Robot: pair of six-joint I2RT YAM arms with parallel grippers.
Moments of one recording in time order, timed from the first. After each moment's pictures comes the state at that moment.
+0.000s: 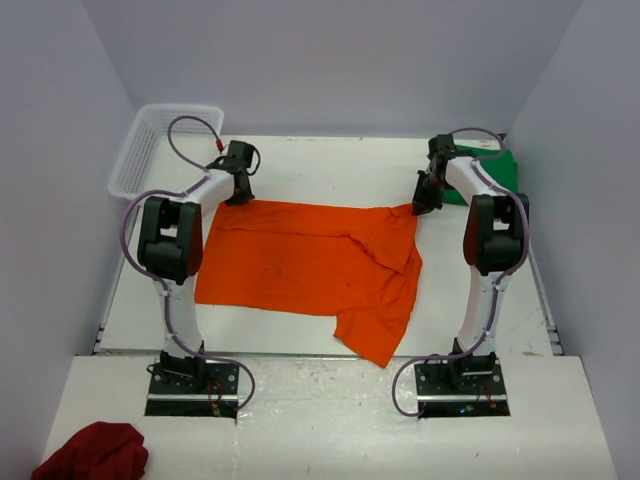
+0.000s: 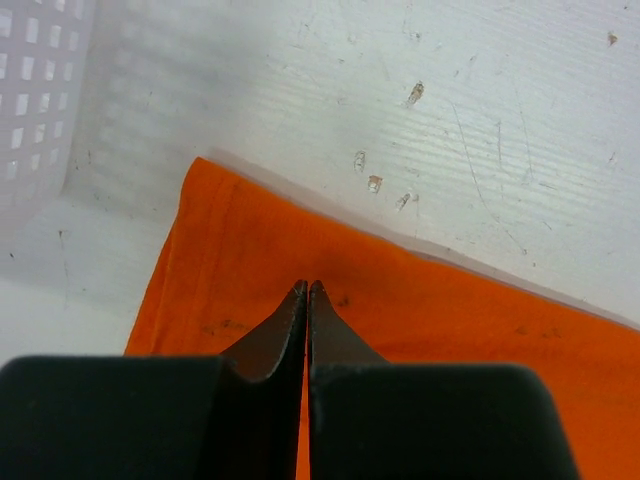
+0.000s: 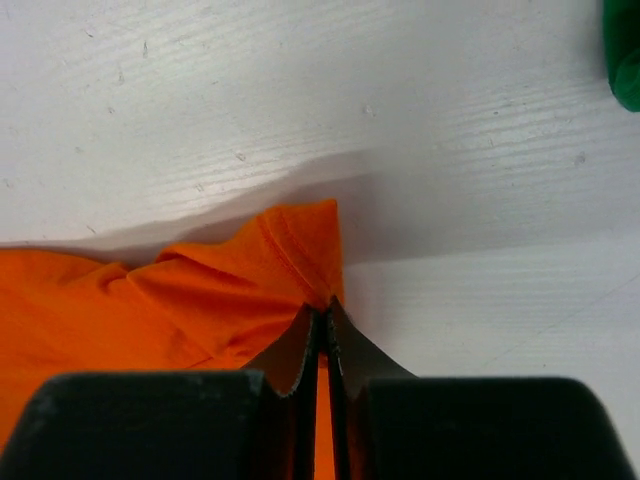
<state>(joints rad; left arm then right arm) -0.20 2.08 1.54 -0.49 -0.34 -0.40 0.05 2.16 1.72 -0.83 -0.10 0.37</state>
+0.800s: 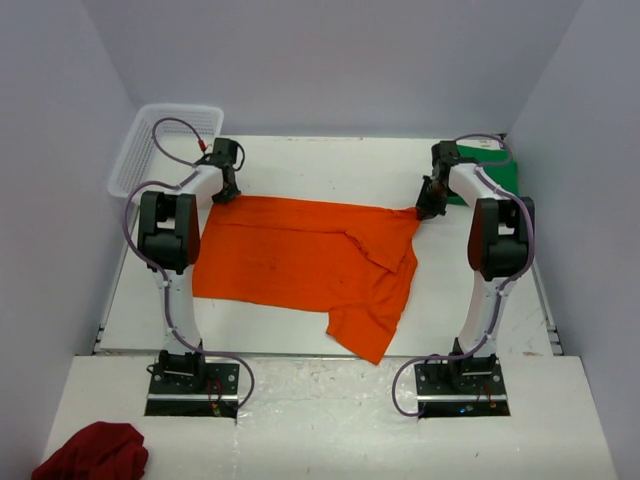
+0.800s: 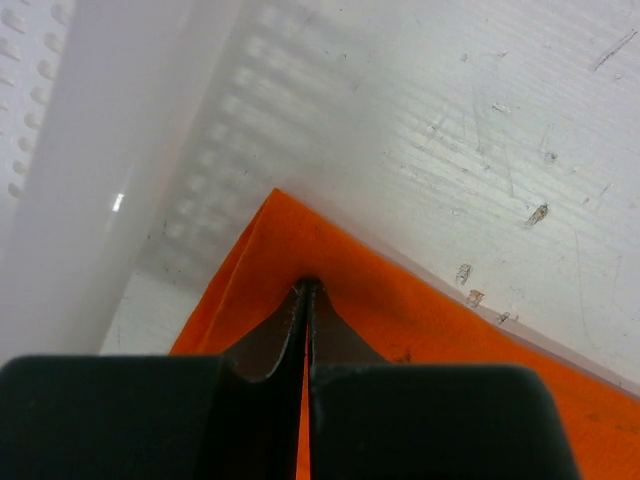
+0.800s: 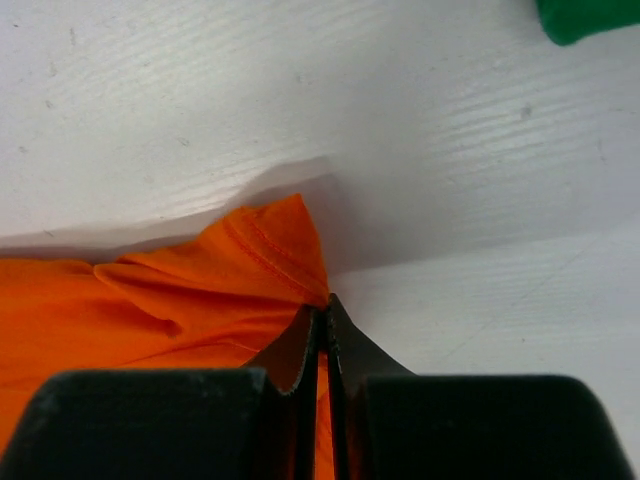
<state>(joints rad) -0.10 2.19 1.63 -0.50 -0.36 -0.42 0.04 2.10 1.61 -0.77 -0.05 0.42</state>
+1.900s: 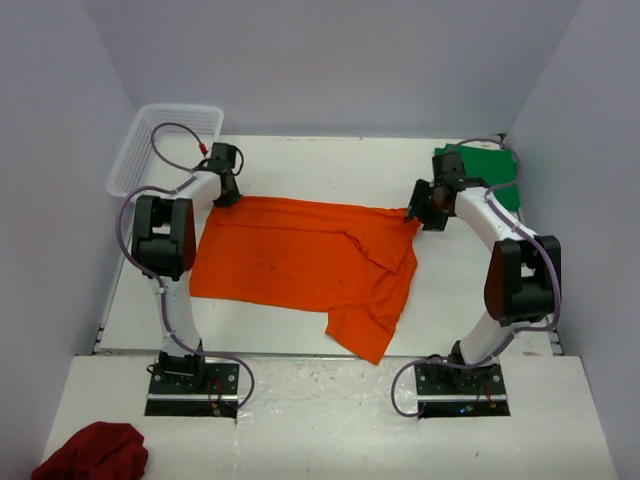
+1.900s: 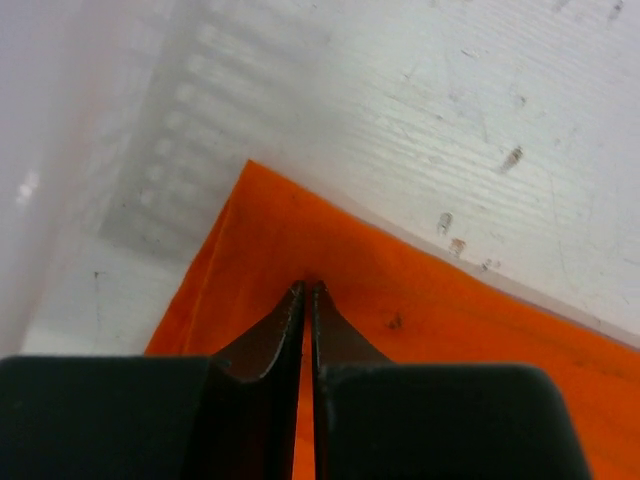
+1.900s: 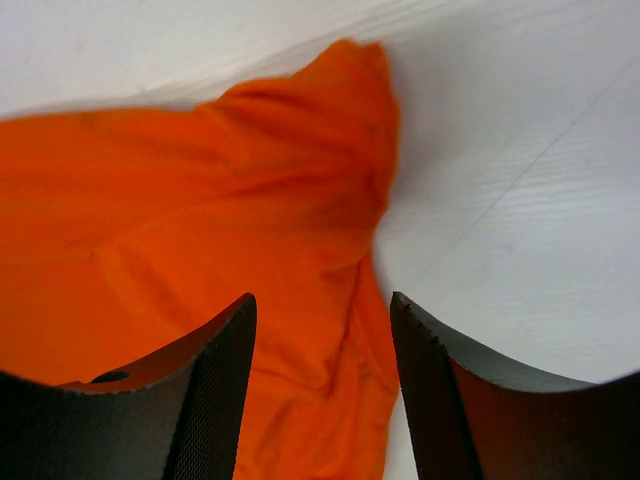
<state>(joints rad) -0.10 2.11 1.51 -0.41 -0.29 -0.41 0.08 1.74 1.29 -0.64 -0.06 0.46</state>
